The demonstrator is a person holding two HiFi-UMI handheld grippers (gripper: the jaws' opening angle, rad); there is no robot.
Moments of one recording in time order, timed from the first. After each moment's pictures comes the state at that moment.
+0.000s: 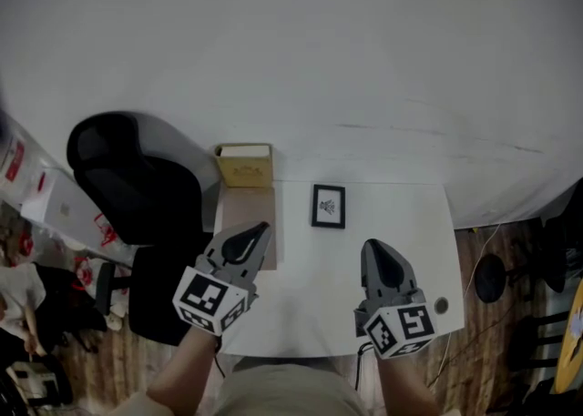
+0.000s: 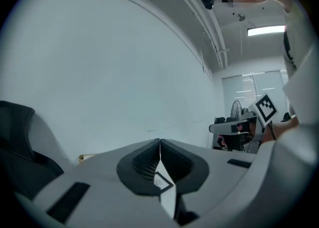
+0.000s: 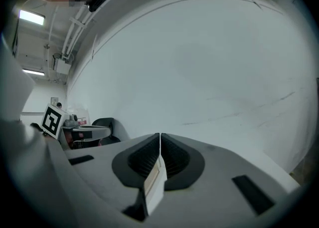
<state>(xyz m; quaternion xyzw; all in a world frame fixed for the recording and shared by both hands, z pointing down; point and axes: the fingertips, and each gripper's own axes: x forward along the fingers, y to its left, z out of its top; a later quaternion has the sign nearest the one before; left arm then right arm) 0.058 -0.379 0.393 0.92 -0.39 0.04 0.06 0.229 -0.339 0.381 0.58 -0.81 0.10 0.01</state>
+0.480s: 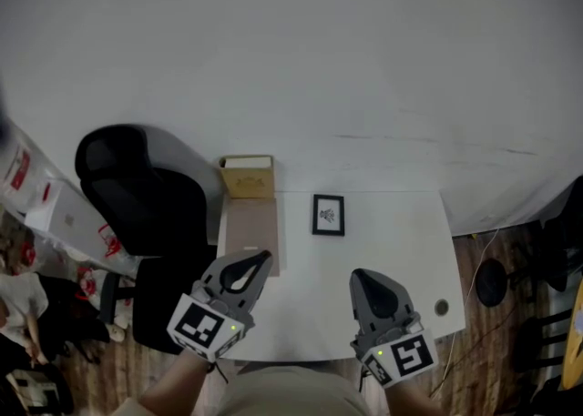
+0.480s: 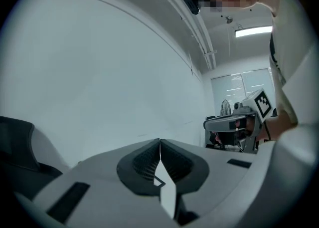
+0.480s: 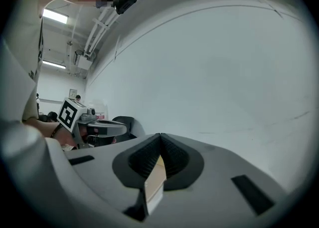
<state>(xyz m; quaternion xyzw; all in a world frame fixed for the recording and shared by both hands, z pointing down) 0.053 -0.321 0.363 0.93 -0.35 0.04 0.02 0.183 -0.277 0.345 0.52 -0.85 0.04 0.04</state>
